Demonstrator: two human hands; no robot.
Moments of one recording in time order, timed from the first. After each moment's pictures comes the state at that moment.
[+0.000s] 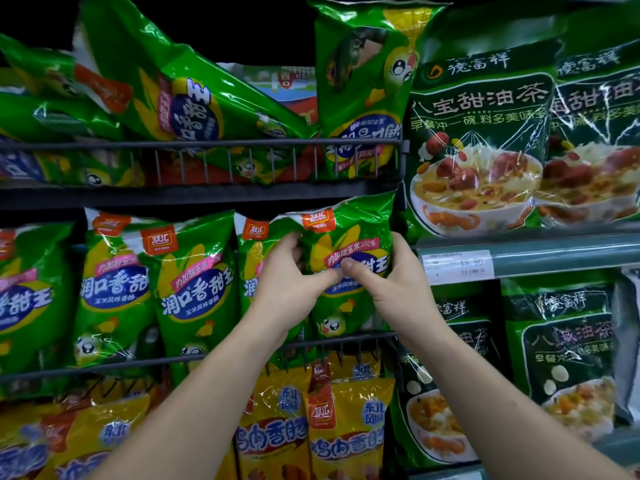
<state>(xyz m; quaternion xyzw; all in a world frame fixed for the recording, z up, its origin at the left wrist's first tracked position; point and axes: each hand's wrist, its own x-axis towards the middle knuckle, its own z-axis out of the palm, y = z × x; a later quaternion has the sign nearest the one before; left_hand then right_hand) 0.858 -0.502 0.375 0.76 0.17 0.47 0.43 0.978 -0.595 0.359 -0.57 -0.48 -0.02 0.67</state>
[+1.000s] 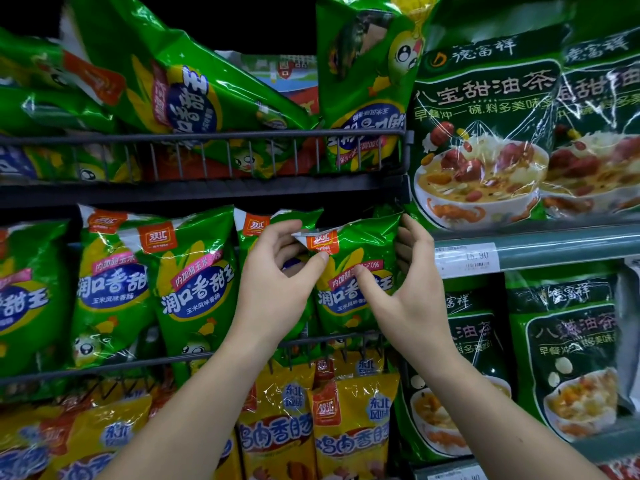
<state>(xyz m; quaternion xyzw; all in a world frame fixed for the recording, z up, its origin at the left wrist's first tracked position) 0.838 -0.505 0.367 0.72 0.12 0.55 0.41 0.967 -0.602 0.339 -0.58 -0.47 -0.18 0.64</state>
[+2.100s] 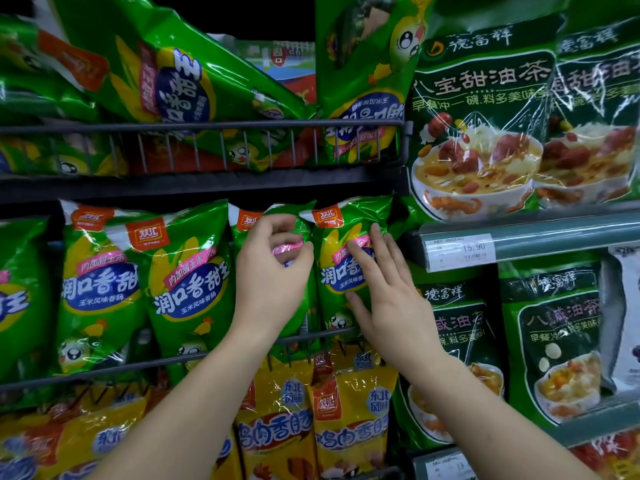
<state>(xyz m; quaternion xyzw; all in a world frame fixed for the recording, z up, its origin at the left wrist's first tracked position) 0.846 -0.487 0.367 0.72 0.16 0.57 0.35 0.987 -0.578 0.305 -0.69 -0.50 -0.37 0.36</state>
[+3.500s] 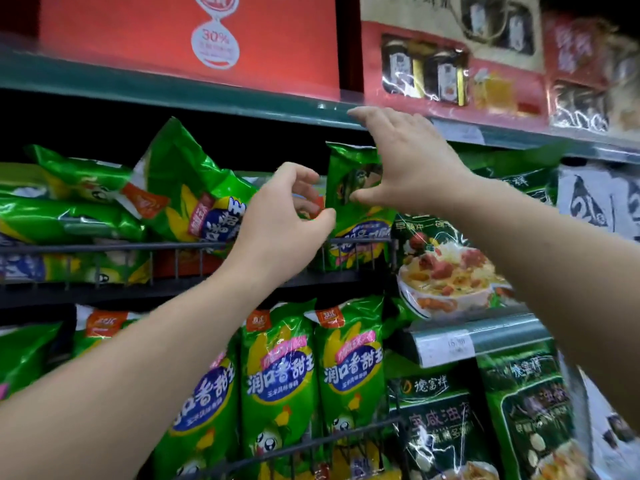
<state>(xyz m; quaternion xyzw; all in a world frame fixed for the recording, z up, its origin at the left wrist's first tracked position) 0.806 -0.509 0.530 0.79 -0.01 0.58 0.21 0.930 -0.638 0.600 -0.70 -0.46 -0.51 0.17</state>
